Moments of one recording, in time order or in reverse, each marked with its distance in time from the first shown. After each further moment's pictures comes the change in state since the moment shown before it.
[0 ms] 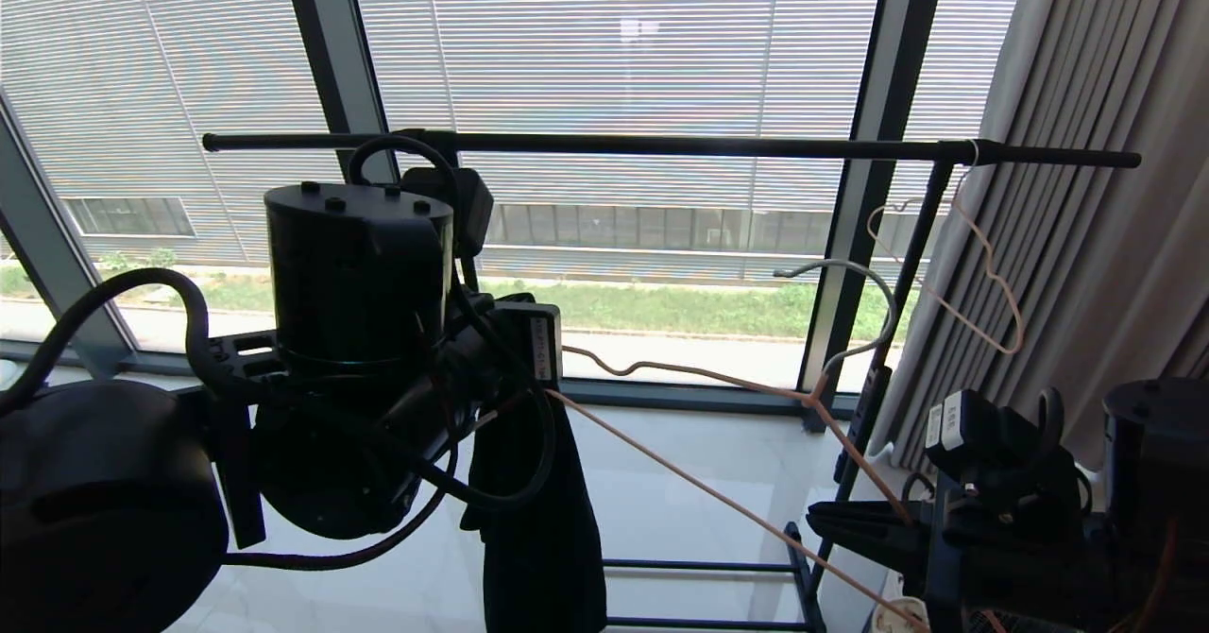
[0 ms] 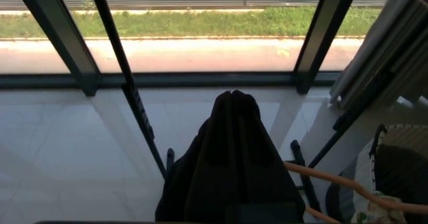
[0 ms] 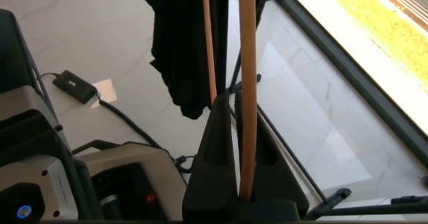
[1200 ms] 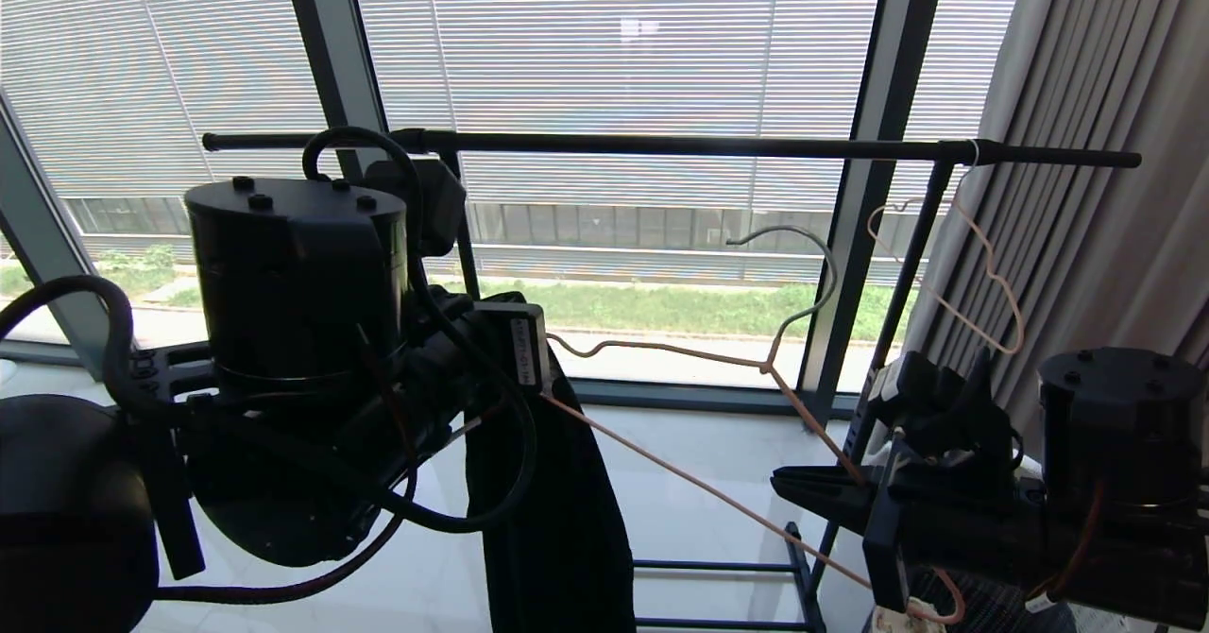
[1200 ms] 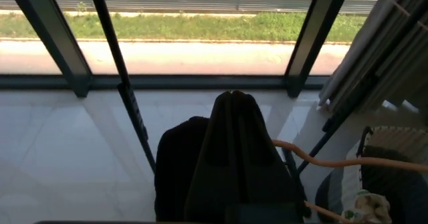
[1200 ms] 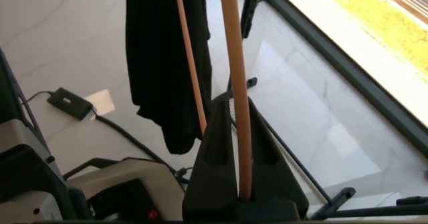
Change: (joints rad) left arm -0.019 -0.056 0.035 0.000 -0.007 -0.018; right arm 0.041 0.086 -0.100 -0.014 -0.083 0.071
